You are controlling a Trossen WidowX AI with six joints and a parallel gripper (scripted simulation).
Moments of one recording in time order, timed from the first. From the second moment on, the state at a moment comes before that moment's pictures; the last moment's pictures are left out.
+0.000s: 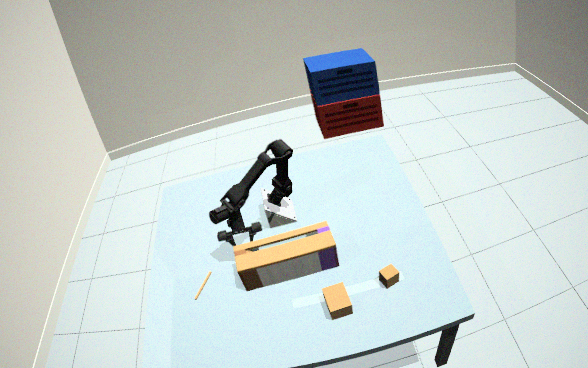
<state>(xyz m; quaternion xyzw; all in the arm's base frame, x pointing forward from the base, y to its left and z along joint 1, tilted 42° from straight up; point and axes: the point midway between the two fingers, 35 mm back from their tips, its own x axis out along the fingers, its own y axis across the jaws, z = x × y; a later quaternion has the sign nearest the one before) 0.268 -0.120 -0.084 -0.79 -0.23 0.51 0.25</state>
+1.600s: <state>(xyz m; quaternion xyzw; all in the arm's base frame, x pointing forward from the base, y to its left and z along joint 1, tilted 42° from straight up) 0.264 -0.087 -0.118 -0.78 -0.24 0.51 0.26</state>
